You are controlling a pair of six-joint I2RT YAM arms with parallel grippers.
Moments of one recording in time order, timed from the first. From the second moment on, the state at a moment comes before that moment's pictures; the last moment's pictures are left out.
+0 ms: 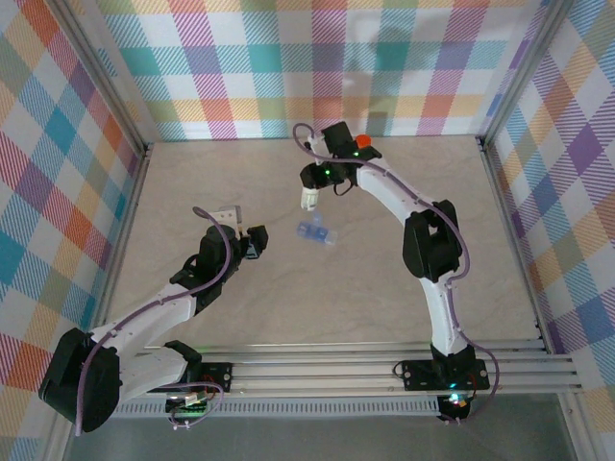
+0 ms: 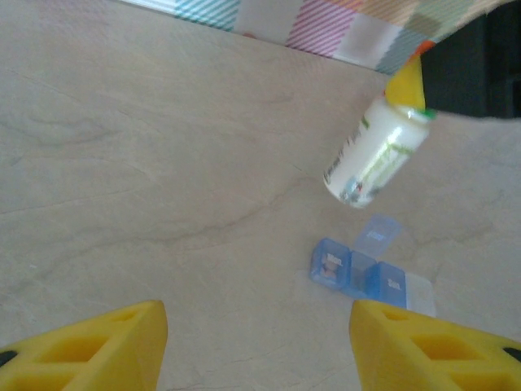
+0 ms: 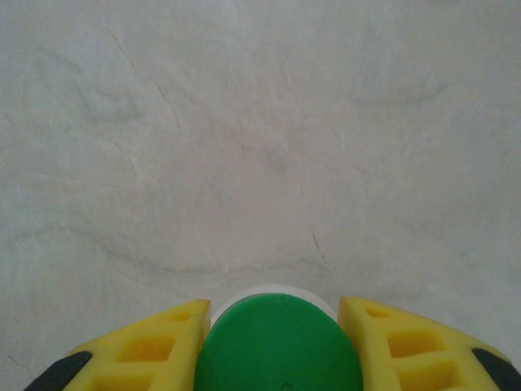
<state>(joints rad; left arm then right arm) -0.50 1.08 0.52 0.13 -0.19 -0.46 0.52 2.21 2.03 -0.65 -0.26 0.07</state>
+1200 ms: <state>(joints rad) -0.59 1.19 0.75 0.20 0.78 0.42 0.48 1.41 1.43 -0.85 -1.03 -0.96</state>
